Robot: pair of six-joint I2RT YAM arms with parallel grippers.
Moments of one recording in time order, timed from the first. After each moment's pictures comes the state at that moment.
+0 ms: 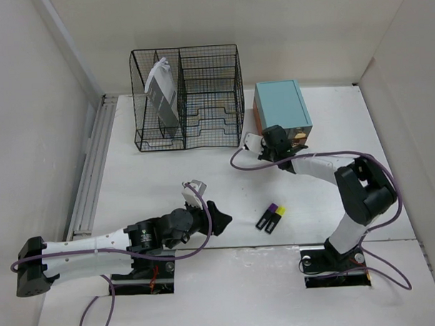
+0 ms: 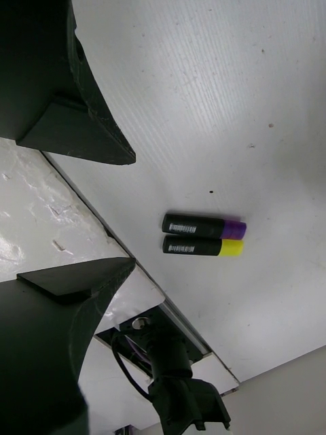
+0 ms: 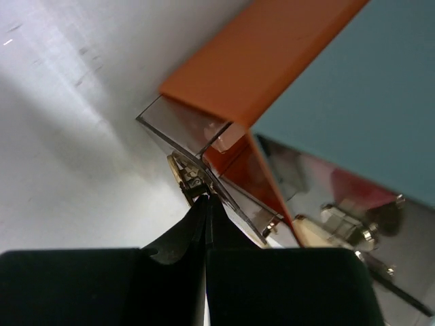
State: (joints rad) left arm -1.30 0.68 0.37 -0.07 -0.39 -0.80; right arm 0.50 1.68 0.96 -0.13 0.28 -0.84
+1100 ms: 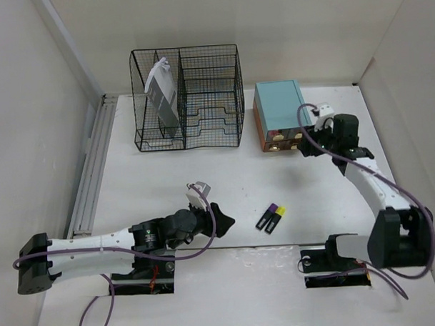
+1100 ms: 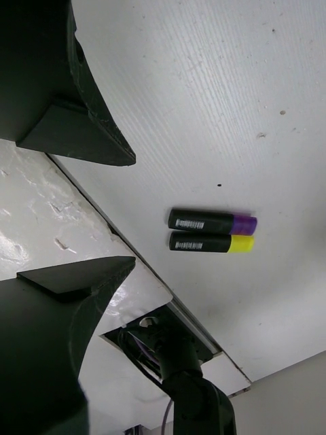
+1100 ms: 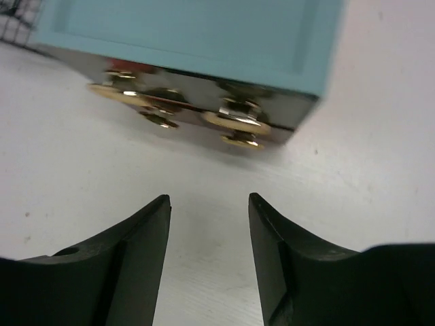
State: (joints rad) left arm -1.31 0.73 0.35 -0.01 -0.37 -0.80; right arm 0.06 1.22 0.86 -0.19 -0.30 -0.17
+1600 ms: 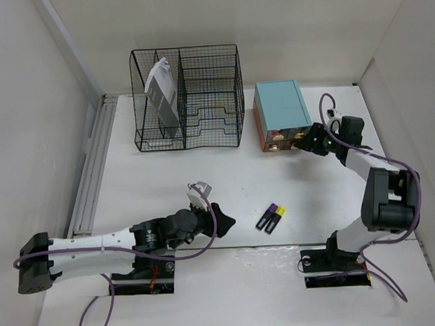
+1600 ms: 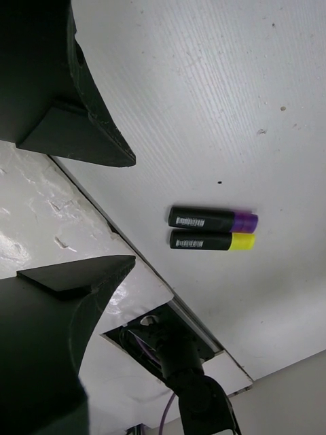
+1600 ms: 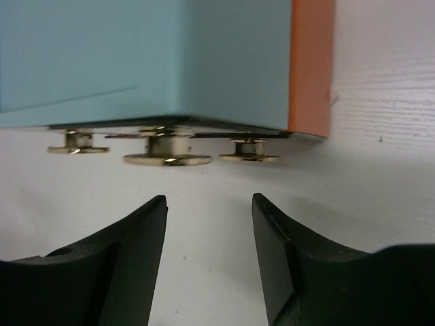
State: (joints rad) left arm -1.31 0.74 0.35 0.00 -0.36 -0.80; right arm -0.16 1.52 0.85 0.00 -0.63 0.28
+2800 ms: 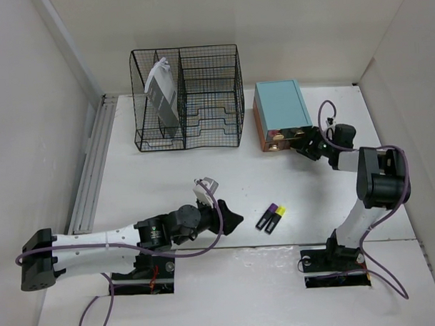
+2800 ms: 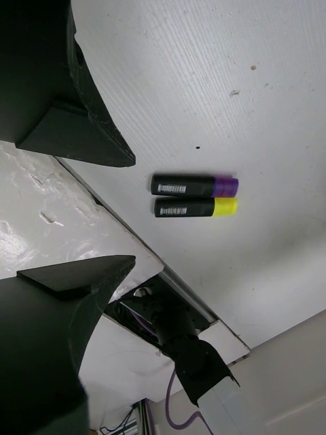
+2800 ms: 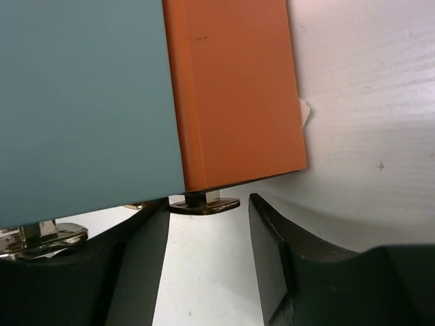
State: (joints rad) left arm -1.31 0.82 0.42 0.08 -0.31 -0.76; right arm -0.17 1.79 0.79 0.38 -0.65 0.60
